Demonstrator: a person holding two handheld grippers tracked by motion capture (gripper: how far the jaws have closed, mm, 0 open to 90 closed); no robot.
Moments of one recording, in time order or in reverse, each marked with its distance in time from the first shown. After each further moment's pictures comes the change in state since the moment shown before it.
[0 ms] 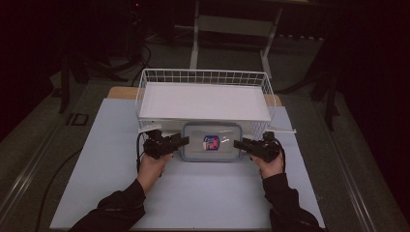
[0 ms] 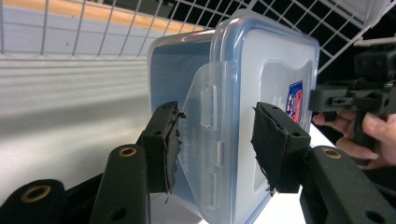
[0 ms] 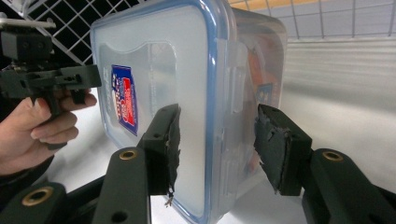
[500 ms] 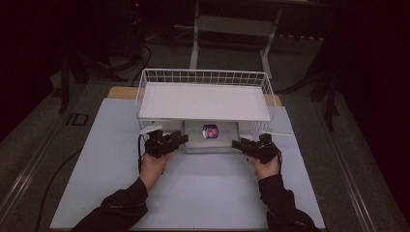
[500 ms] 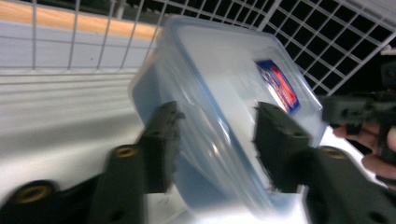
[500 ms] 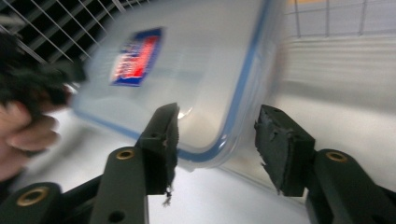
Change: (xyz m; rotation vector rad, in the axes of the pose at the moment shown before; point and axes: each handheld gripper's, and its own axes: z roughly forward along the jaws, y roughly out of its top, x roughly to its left) left arm 0.008 -0.005 0.010 -0.019 0.056 0.054; right arm 0.003 -0.008 0.010 -0.028 -0.101 -0.009
